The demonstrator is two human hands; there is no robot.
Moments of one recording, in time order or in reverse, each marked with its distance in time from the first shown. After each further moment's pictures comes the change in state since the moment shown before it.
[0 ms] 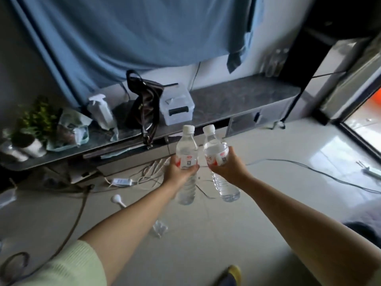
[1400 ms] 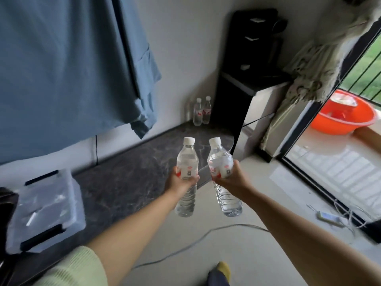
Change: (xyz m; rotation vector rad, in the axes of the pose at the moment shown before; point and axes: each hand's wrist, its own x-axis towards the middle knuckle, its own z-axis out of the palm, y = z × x) left_hand 0.426 0.275 0.480 0.027 -0.268 0.045; right_hand 0.467 0.169 -0.421 0.086 0.235 0.172
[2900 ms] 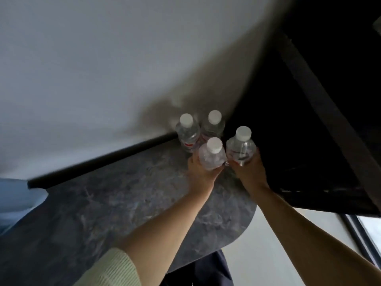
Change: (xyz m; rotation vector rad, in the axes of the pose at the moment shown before) left_hand 0.634 0.035 0.285 0.005 0.321 -0.103; right_hand 0.703 0.162 -0.013 0.126 0.023 0.099
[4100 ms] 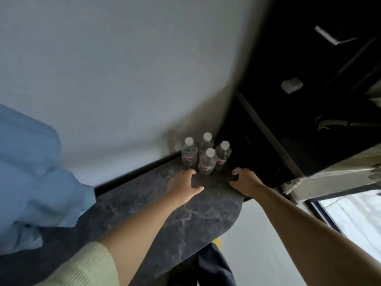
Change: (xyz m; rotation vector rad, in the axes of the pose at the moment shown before) left_hand -0.058 0.081 -0.134 0.846 -0.466 0.261; right_hand -0.086 -0.113 -0.068 -0.824 -0.428 0.145
